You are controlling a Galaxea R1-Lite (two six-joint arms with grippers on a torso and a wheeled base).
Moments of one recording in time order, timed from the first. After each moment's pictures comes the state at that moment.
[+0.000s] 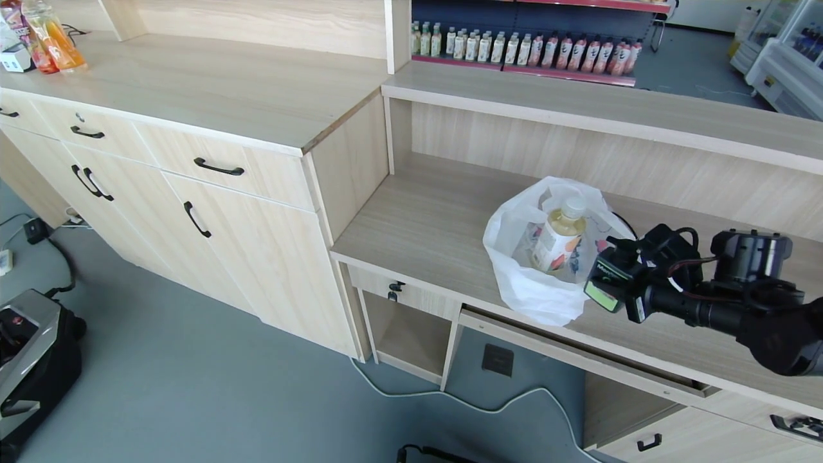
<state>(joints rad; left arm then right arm) 0.00 0.00 0.00 -0.06 0.02 0.04 -0.06 1.94 -0.70 -0.93 0.47 -0.49</state>
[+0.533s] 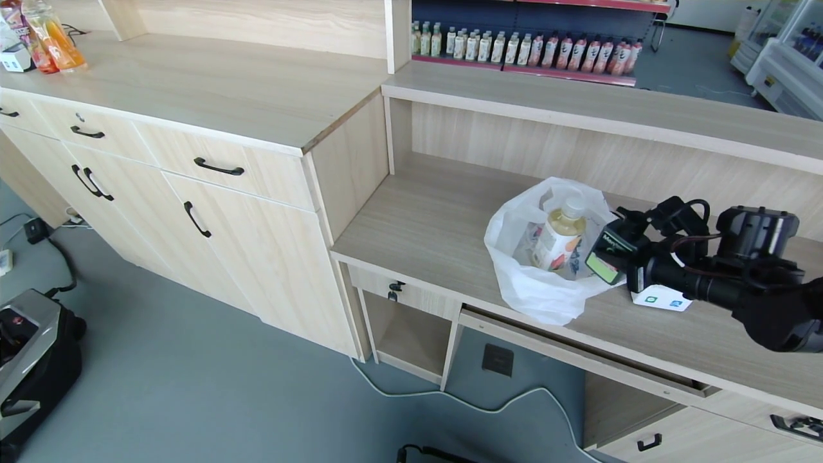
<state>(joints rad) 0.00 0.00 0.00 -0.06 0.02 0.04 -0.10 1.95 -0.81 -0.95 0.46 -0.38</state>
